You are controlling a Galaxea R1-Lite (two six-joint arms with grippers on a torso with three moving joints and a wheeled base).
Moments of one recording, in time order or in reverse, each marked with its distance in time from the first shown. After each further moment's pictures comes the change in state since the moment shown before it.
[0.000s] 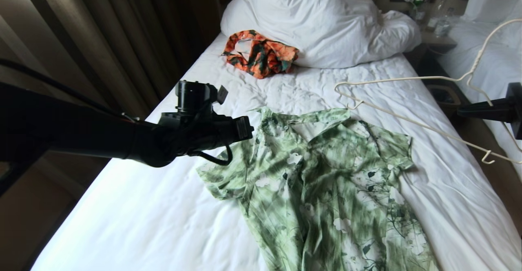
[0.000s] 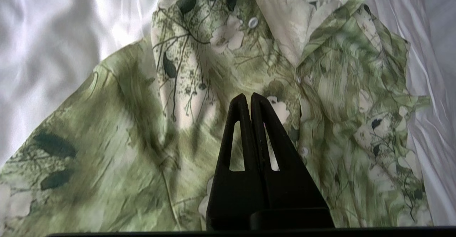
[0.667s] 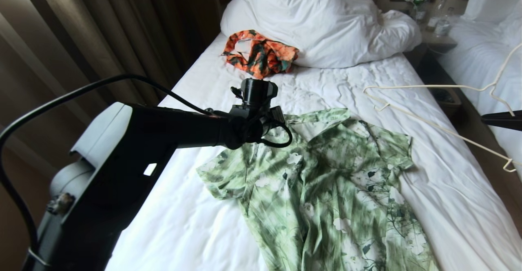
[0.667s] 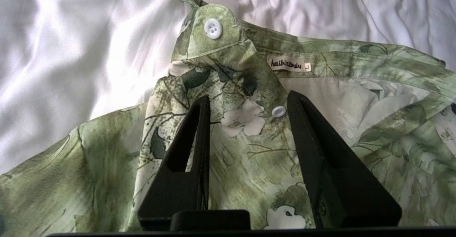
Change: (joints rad) left arm -0.144 0.360 -0.612 0.237 0.493 -0.097; right arm -0.147 0.049 0.057 -0.102 0.000 0.000
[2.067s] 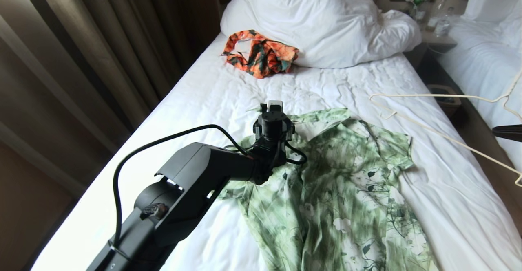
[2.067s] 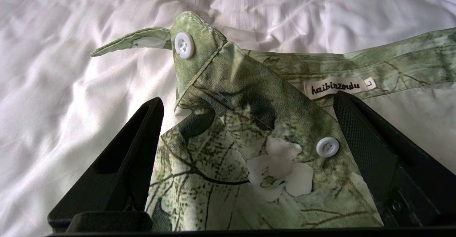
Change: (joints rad) left arm -0.032 0.289 -0.056 -0.564 0.217 0.528; right arm -0.056 -0.099 0.205 -0.091 0.001 -0.014
